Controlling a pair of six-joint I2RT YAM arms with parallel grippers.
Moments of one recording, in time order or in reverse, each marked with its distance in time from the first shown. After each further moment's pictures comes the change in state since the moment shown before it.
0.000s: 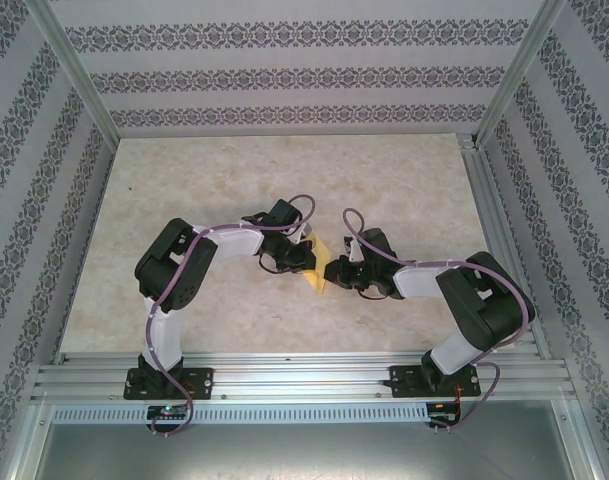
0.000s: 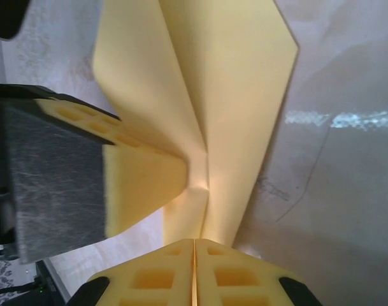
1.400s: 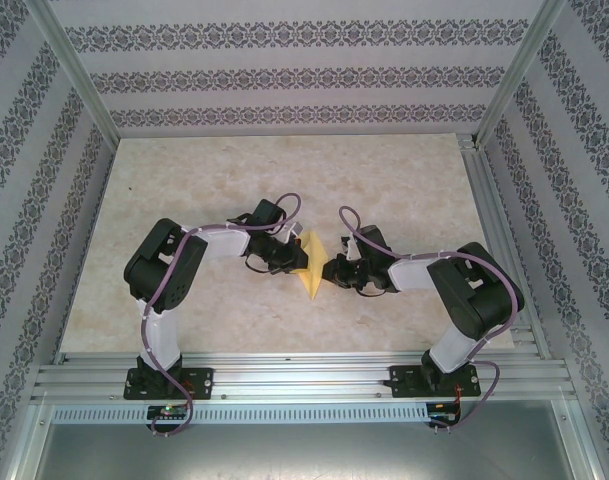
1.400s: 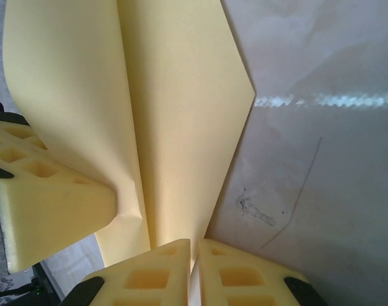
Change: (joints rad) left arm 0.077 -0.047 -0.103 0.093 0.185 -0.003; right arm -0.007 0.090 0.060 -0.049 -0.020 -0.005
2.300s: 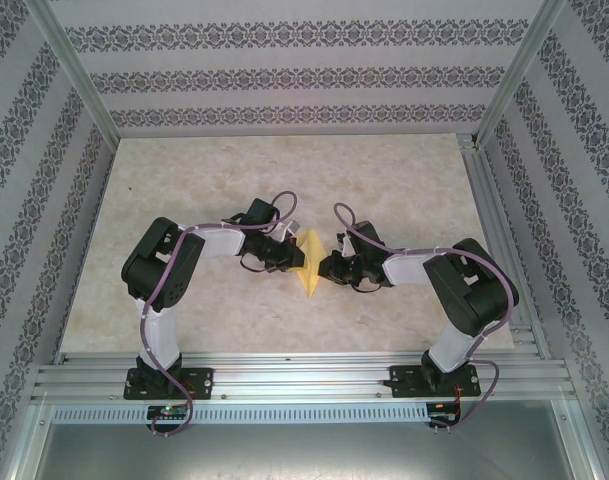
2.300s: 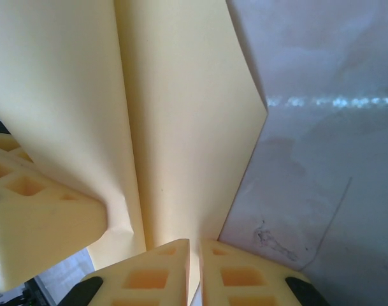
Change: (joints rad) left arm 0.040 0.000 -0.026 0.038 0.053 0.065; right arm 0.027 0.031 0.074 -0.071 0.045 0.001
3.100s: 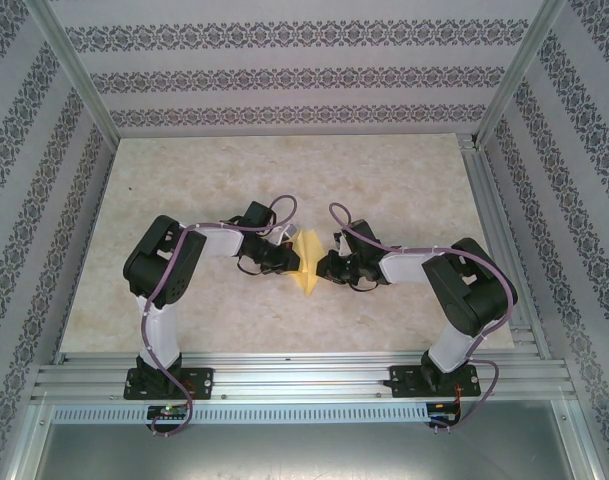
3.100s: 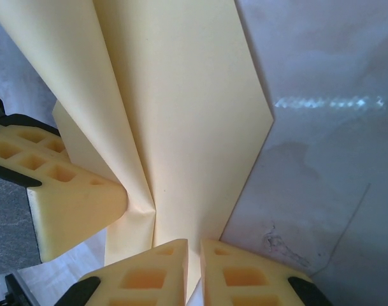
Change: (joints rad) left arm 0.022 0.026 -0.018 -0.014 -0.022 0.116; right arm 0.022 0.003 0.037 -0.064 0.038 -0.024
